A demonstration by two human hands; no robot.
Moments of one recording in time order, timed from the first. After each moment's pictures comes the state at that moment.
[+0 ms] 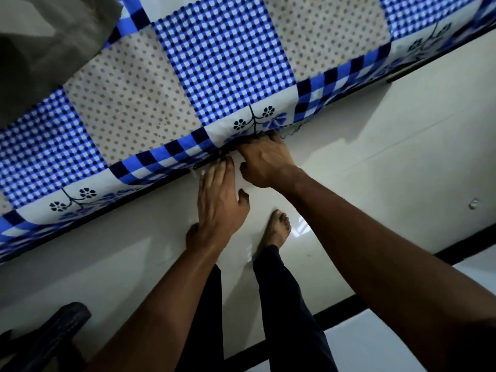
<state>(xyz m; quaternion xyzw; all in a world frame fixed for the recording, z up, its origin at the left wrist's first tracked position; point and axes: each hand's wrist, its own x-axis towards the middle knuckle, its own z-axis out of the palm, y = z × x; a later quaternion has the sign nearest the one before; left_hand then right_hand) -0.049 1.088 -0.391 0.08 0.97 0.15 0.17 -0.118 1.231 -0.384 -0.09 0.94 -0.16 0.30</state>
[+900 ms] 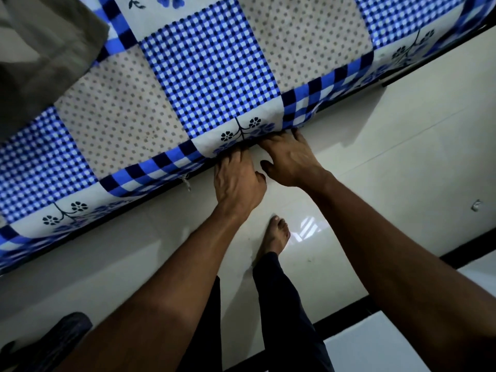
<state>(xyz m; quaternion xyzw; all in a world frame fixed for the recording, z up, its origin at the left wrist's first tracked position) -0.092 1.151 -0.383 0.07 0.96 0.14 0.23 -0.114 1.294 -0.388 -0.06 0.95 -0.16 0.25</state>
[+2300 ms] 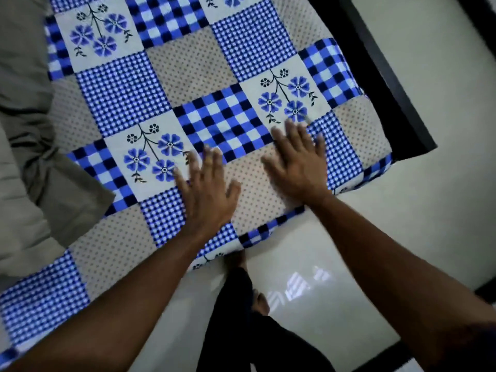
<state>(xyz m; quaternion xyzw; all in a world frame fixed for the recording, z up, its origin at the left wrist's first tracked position) -0.293 1.212 -0.320 0.11 0.99 0.07 0.11 -0.297 1.441 -0.316 0.05 0.99 -0.10 0.11</state>
